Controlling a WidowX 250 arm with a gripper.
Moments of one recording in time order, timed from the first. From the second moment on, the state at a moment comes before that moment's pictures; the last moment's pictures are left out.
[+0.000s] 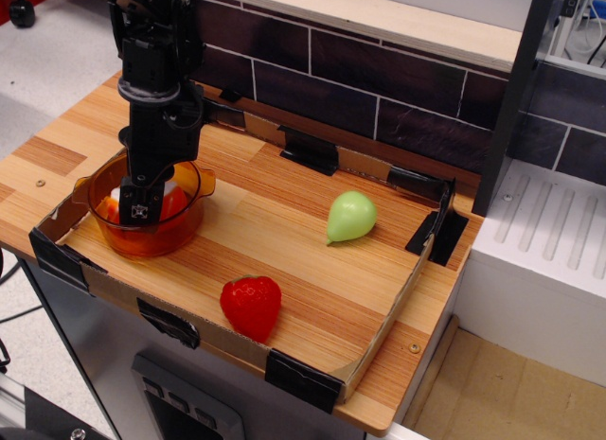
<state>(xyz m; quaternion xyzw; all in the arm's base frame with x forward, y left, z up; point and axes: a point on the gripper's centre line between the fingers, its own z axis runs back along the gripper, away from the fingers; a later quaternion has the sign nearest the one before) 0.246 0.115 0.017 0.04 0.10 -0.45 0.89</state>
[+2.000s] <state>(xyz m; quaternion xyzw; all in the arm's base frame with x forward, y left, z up) 0.249 -0.058 0.030 0.02 0.08 -0.52 0.85</state>
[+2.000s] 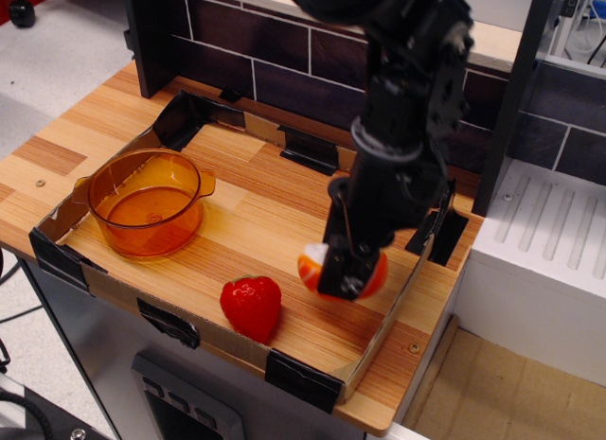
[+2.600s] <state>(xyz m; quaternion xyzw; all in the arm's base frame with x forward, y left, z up) 0.246 -0.074 0.017 -0.04 0.09 -0.32 0.94</state>
